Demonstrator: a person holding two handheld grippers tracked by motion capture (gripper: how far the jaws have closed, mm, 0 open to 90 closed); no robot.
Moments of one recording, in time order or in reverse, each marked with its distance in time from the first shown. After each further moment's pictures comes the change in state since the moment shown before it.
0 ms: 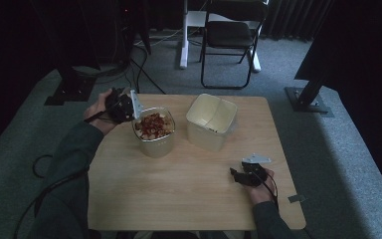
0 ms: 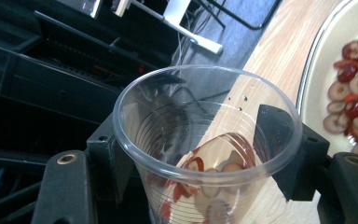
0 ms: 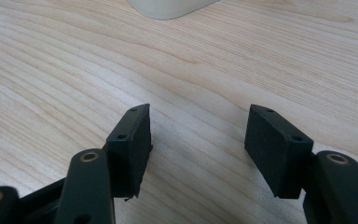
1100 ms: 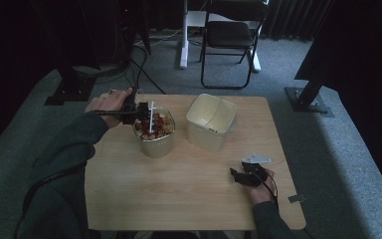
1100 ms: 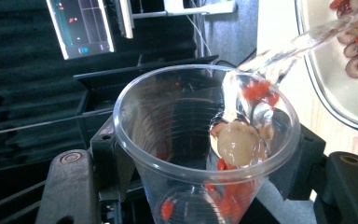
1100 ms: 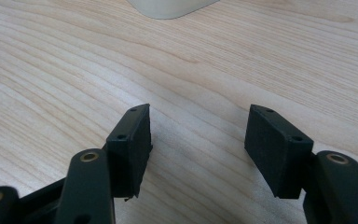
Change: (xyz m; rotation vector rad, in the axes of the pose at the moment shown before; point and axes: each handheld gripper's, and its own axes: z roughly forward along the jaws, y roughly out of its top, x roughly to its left) left arm -0.017 0.035 -0.012 0.079 0.111 0.557; right arm 0.000 0.000 0.000 -0.001 0.001 -0.003
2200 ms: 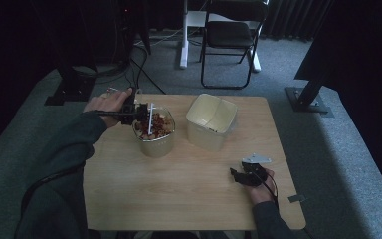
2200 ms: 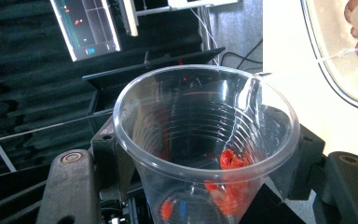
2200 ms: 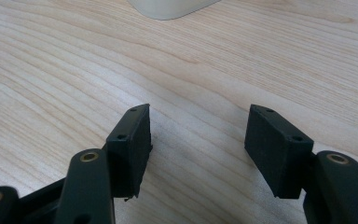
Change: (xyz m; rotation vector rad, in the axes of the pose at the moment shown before) left arm -0.003 -0.002 -0.001 0.025 0.030 0.068; right arm 0.000 0.000 0.000 -0.003 0.002 0.000
